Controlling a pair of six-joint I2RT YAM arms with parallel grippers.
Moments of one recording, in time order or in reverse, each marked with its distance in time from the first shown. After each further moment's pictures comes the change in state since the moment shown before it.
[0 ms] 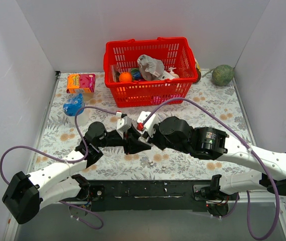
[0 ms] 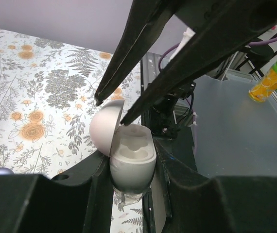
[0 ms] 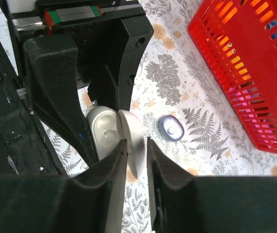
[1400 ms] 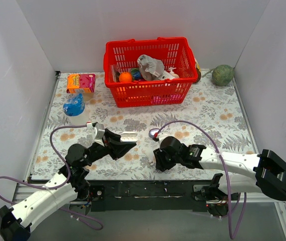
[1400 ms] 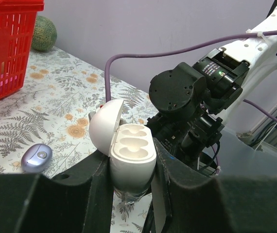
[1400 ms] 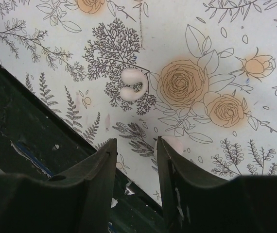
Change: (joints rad) left arm 0.002 -0.493 -0.245 -0.077 -0.433 -0.162; right arm -0.213 0.021 -0.748 0.401 -0.313 0.619
